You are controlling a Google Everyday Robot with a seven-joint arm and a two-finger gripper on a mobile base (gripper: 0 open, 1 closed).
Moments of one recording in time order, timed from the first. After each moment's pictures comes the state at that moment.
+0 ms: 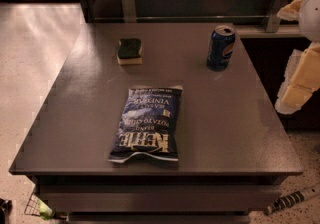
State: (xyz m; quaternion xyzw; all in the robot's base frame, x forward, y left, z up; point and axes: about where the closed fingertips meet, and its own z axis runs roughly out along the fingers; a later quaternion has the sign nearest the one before) arm 0.438 -0.211 0.994 -0.60 0.78 -0.06 0.19
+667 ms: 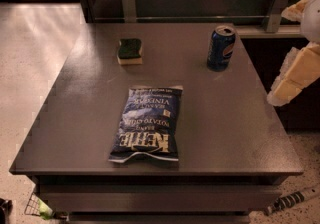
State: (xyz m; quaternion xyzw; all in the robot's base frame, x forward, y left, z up) arm 0.461 -0.225 0.984 -0.56 0.79 -0.04 0.24
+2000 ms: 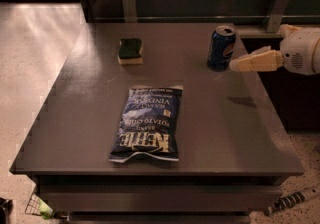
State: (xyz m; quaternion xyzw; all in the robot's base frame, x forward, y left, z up) arm 0.596 -0.246 0.923 -0.30 0.78 0.11 0.54
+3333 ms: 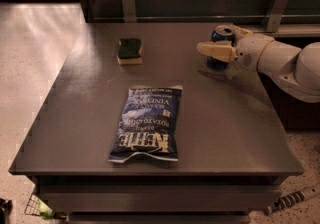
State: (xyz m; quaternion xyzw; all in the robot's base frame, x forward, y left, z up) arm 0.679 -0.179 0.900 -0.27 0.69 0.21 0.64
